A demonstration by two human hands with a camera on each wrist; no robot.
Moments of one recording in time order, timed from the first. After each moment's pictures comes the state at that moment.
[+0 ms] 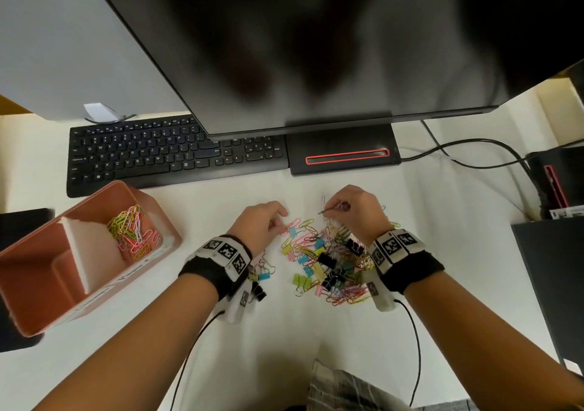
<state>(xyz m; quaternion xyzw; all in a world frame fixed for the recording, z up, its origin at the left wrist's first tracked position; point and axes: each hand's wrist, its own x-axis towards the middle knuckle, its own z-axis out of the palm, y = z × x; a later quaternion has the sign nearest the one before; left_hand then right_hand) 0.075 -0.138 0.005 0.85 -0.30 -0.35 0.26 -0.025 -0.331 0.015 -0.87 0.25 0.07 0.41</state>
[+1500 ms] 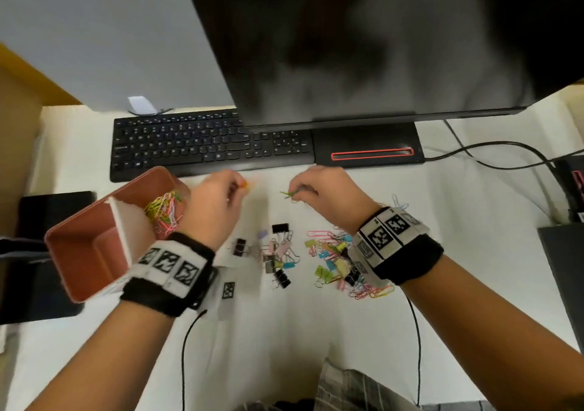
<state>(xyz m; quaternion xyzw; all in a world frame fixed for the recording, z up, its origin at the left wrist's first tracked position) 0.098 -0.063 0.095 0.93 -0.21 -0.12 0.29 0.029 -0.255 0.090 -0.93 0.03 0.09 0.36</state>
